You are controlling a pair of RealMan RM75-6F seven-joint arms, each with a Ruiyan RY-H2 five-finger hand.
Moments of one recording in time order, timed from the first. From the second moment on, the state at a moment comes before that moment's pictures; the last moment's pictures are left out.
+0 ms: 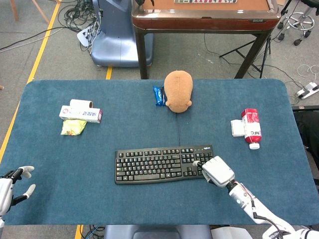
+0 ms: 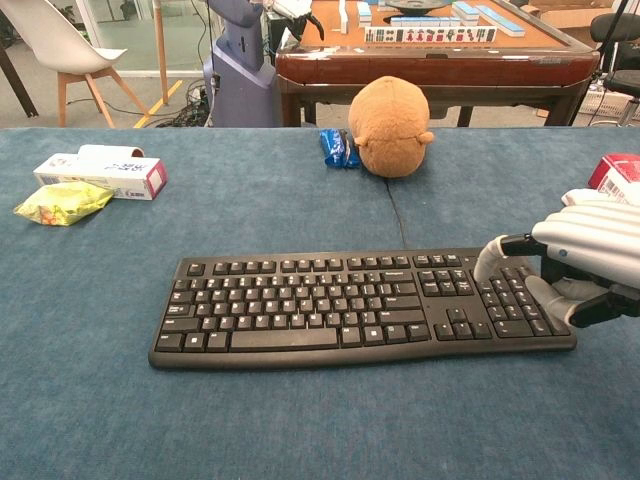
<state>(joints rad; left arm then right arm) -0.02 -1.20 -0.03 -1.44 1.57 1.62 -0.11 0.46 -1.34 0.01 -1.64 -1.55 0.96 -0.31</state>
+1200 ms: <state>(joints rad) -0.02 -1.20 -0.03 -1.42 1.55 1.60 -0.13 0.55 -1.40 -0.01 -1.67 -1.37 0.89 -0.49</state>
